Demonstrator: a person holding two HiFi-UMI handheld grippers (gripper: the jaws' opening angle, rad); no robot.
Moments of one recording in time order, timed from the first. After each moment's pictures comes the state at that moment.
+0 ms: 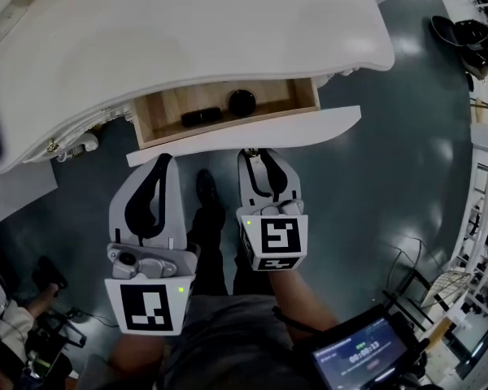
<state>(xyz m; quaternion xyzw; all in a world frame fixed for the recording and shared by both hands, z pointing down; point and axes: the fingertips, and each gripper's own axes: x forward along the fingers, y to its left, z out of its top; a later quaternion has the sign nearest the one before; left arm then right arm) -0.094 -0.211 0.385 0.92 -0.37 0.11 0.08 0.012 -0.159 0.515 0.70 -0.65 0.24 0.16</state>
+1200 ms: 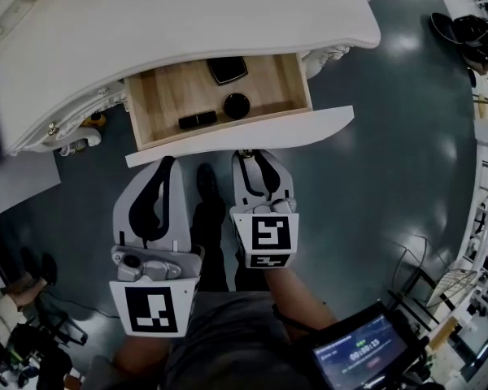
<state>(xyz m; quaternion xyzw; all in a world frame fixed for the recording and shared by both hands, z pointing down) -0.082 -0.162 0.367 0.92 -0.37 0.11 0.06 0.010 -0.118 0.512 0.70 -0.65 0.25 0.16</state>
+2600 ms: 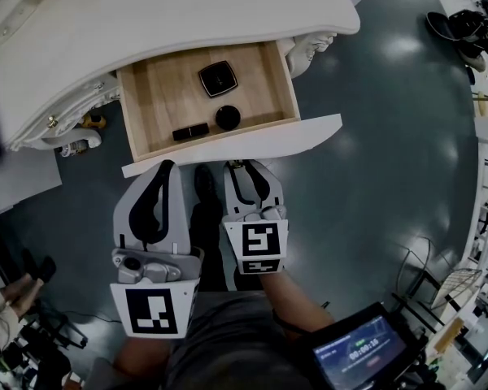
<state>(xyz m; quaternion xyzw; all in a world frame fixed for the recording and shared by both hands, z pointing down) -0.072 -0.117 0.348 0.92 -0.38 0.10 0.05 -0.001 -0.072 0.506 0.69 -0.66 0.25 0.16</state>
